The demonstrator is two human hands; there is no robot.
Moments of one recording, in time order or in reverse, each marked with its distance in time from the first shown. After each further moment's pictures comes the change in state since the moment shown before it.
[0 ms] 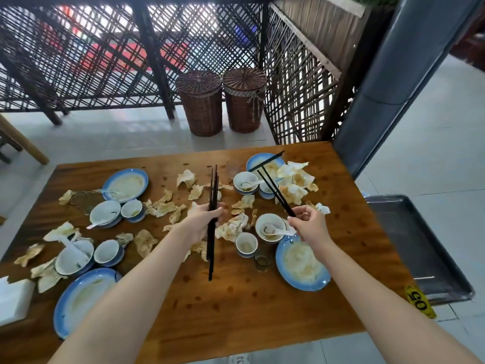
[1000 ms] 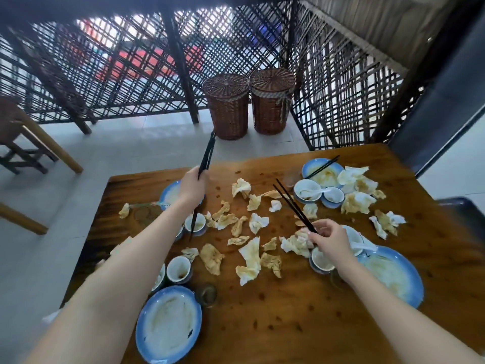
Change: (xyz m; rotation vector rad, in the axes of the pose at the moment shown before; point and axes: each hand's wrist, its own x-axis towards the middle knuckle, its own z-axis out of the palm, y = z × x) left_hand 0.048 0.108 -0.202 0.724 0.433 0.541; right_hand -0.012 -0.023 0.159 -0.090 0.034 -0.049
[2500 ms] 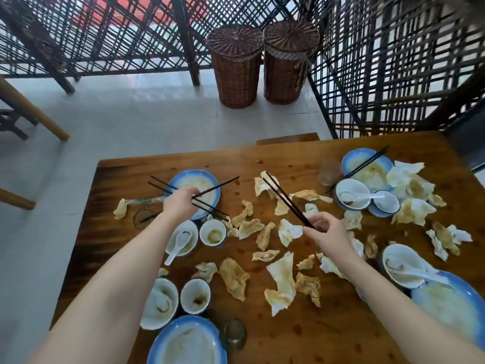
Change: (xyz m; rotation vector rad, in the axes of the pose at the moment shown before) left_hand 0.103 -0.173 0.006 0.644 -0.321 -0.089; right_hand 0.087 -0.019 0.118 -0.129 -0.102 0.096
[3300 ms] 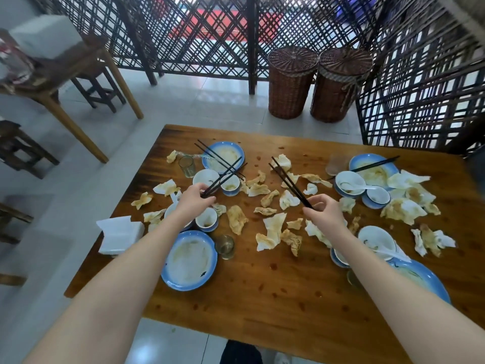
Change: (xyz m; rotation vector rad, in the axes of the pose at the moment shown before) left_hand -0.234 0.038 0.005 -0.597 0.208 -0.227; right_hand -0.075 0.011 -0.054 -0.038 -0.197 -0.207
